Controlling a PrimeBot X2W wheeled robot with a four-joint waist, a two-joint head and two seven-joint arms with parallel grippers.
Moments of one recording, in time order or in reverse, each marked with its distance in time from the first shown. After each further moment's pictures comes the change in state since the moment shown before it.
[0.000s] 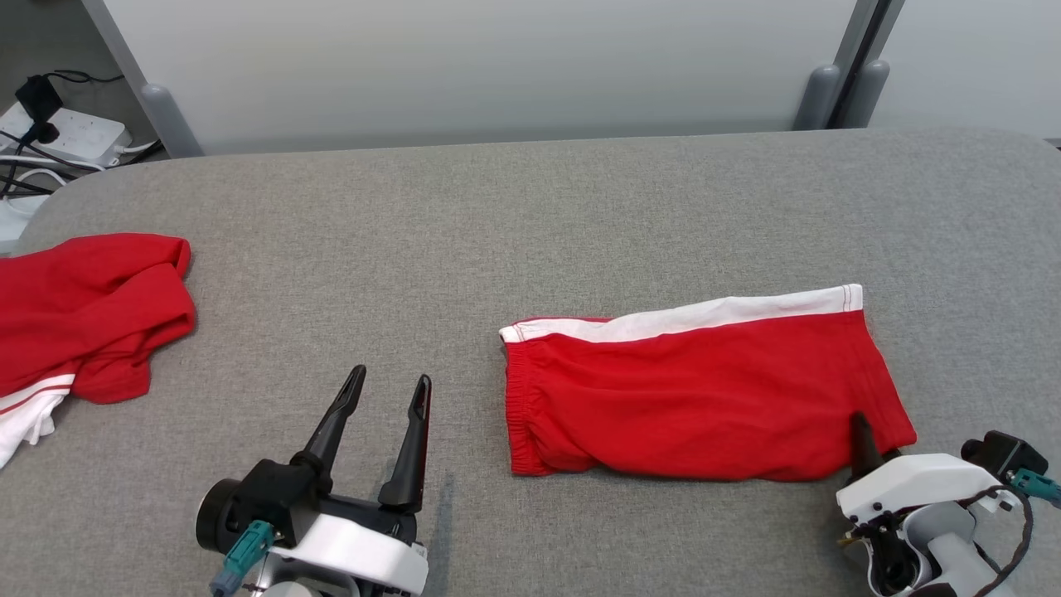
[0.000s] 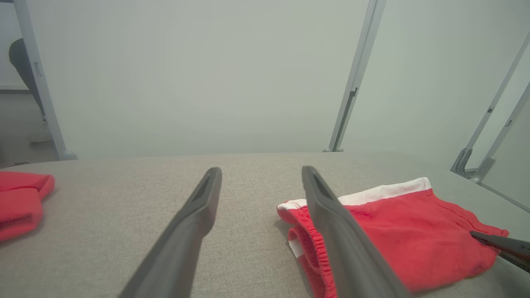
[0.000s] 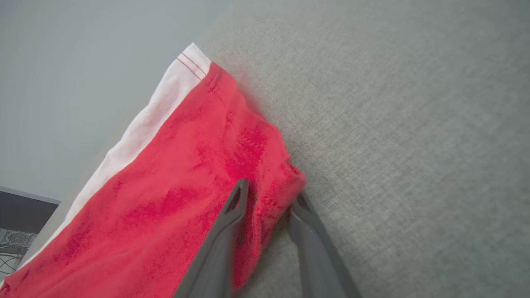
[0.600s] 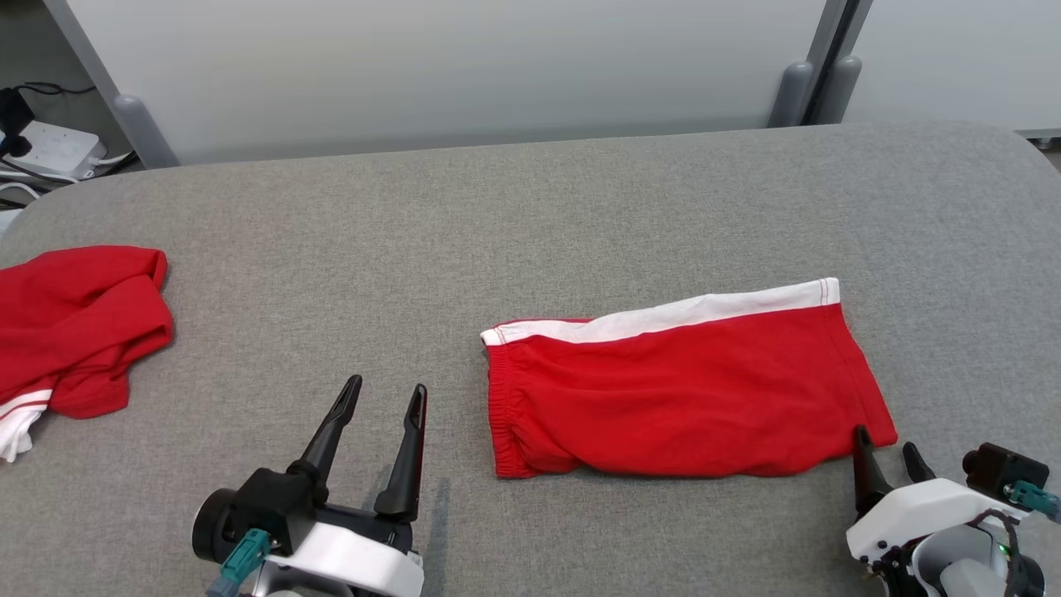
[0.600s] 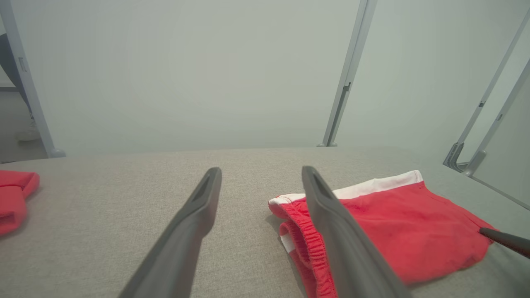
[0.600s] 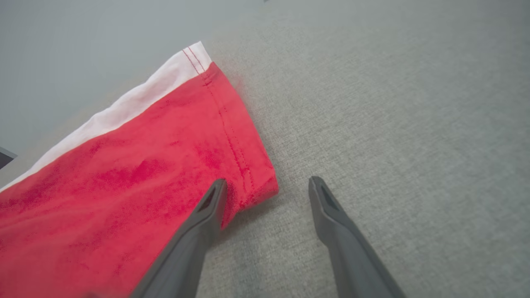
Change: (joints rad) left arm 0.018 0.000 0.011 0.001 0.009 -0.003 0.000; right arm 0.110 -0.021 -0.061 -0.140 -0.296 -0.001 0.000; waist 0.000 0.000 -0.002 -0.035
